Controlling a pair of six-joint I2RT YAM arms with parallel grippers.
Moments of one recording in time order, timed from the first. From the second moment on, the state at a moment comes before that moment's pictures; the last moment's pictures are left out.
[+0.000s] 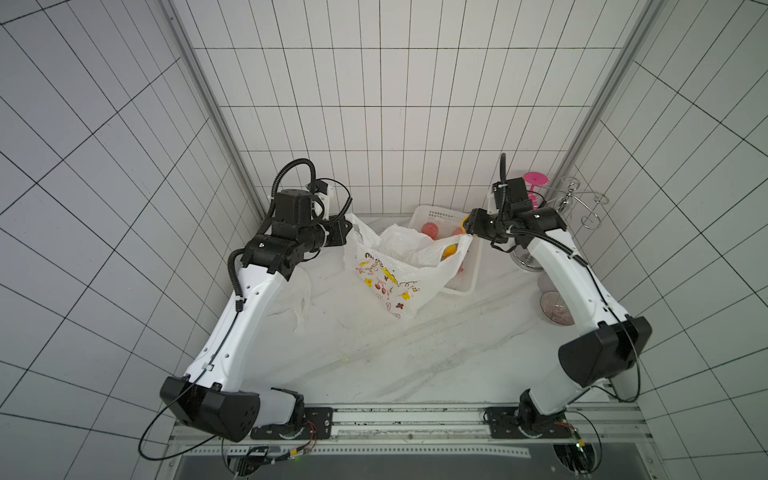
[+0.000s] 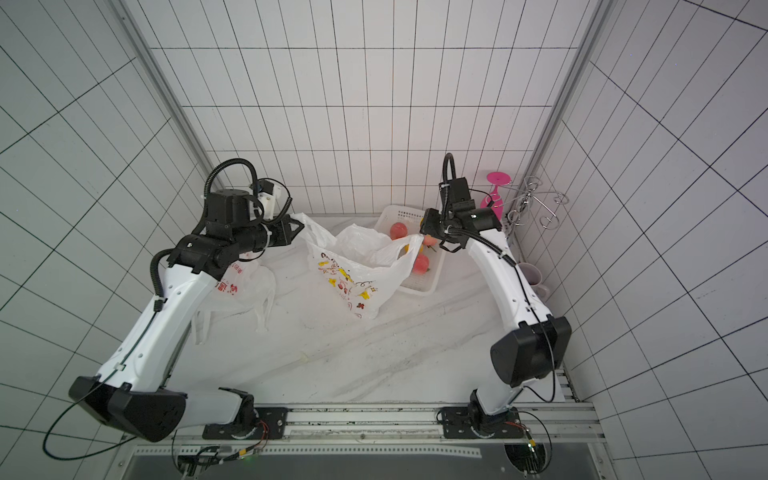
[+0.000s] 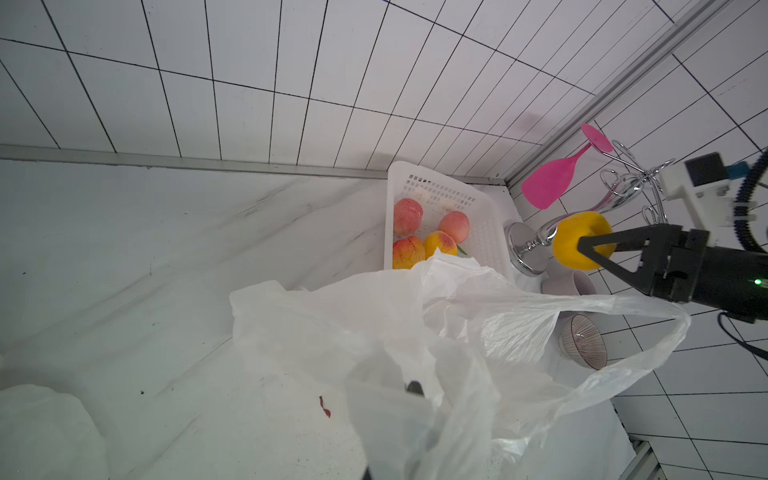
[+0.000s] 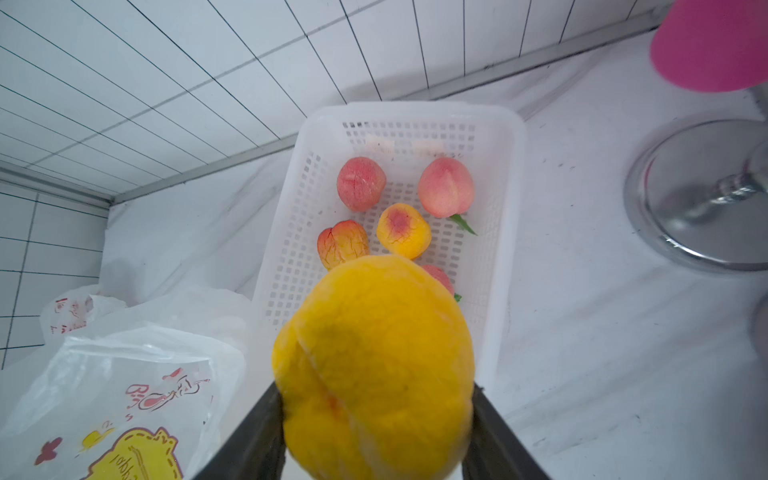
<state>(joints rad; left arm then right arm) -0.25 1.35 1.56 -0.73 0.35 -0.35 0.27 1.60 1.77 -0.94 -0.01 0.45</state>
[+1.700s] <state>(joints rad) -0.33 1.28 1.42 -0.66 0.38 -0.35 0.69 1.88 1.67 -0.82 -0.34 0.52</state>
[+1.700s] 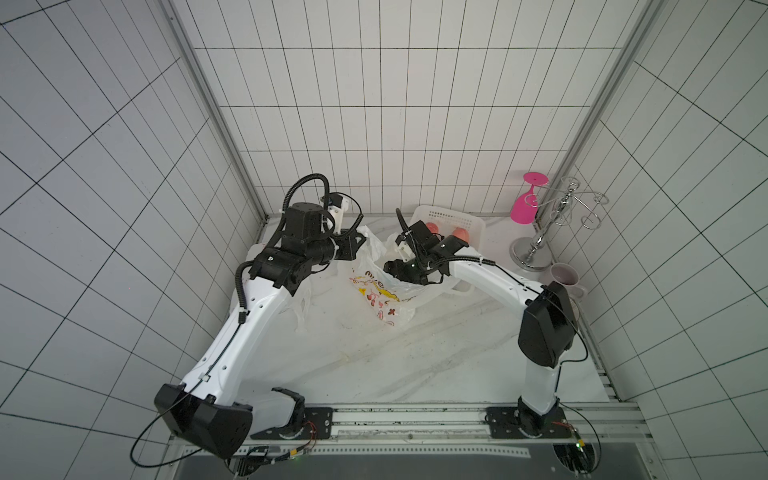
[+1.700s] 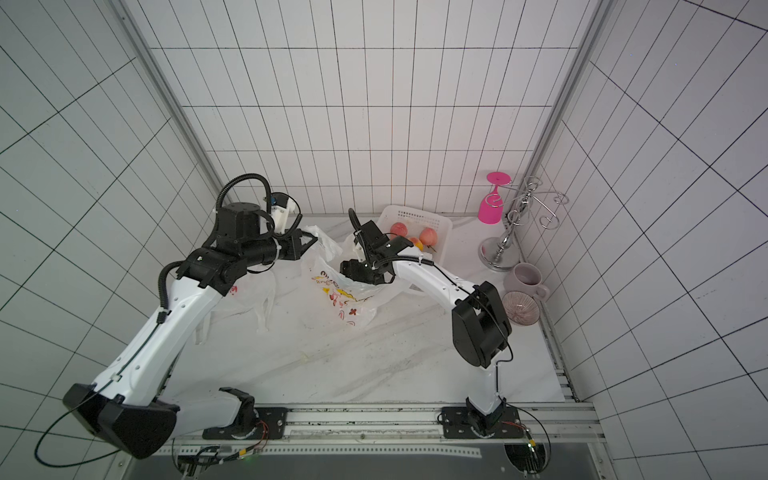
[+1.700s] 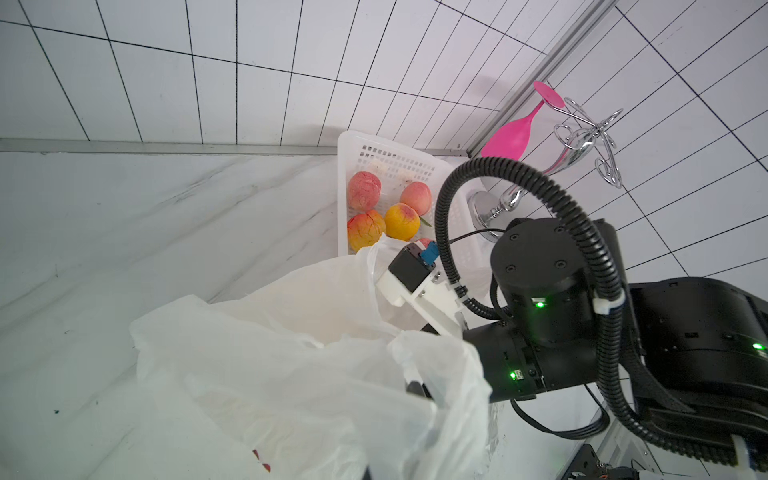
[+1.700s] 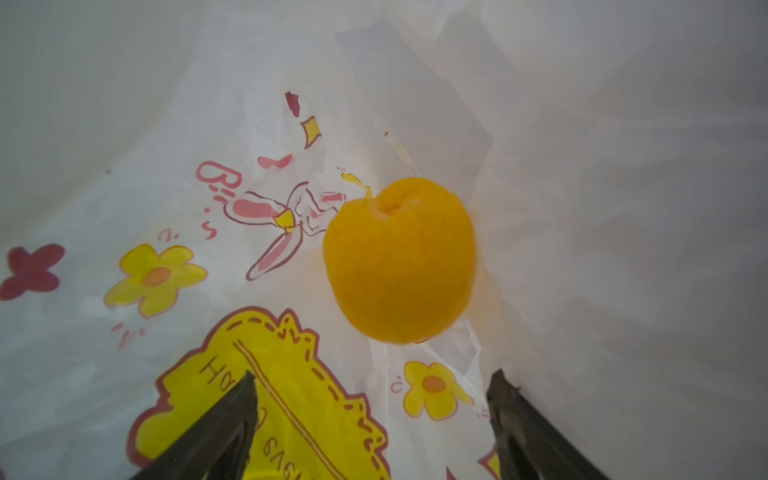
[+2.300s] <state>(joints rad) -0.19 1.26 1.38 -0.75 0.22 -0.37 0.30 1.58 1.73 -0.91 -0.12 0.49</state>
